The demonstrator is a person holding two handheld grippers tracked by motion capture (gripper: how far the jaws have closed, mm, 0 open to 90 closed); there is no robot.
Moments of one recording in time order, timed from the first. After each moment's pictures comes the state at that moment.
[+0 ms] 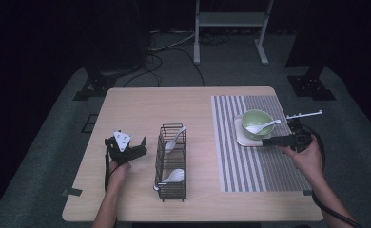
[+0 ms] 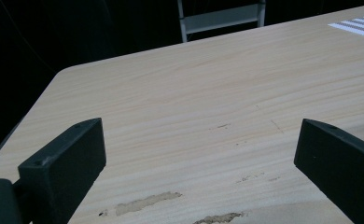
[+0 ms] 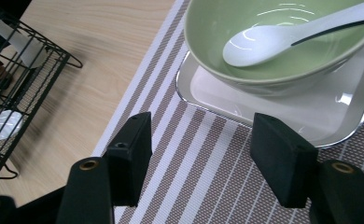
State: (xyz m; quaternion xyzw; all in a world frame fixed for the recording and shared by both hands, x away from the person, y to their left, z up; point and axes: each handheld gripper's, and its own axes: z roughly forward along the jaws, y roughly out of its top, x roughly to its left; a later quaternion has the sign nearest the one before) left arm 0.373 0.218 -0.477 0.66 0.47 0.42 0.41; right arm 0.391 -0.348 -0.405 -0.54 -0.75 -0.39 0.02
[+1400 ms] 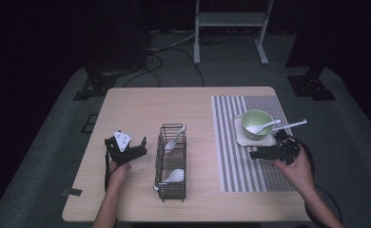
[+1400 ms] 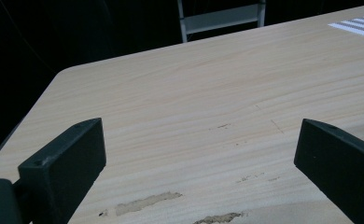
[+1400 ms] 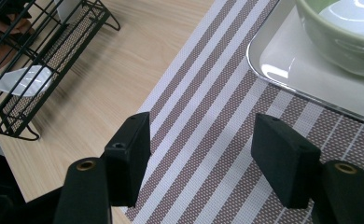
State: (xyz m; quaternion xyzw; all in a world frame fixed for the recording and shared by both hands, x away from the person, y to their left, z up) left arm 0.373 0.218 -0.477 0.66 0.47 0.42 0.41; right arm 0.362 -0.304 -0.413 -0.48 -0.79 -0.38 0.03
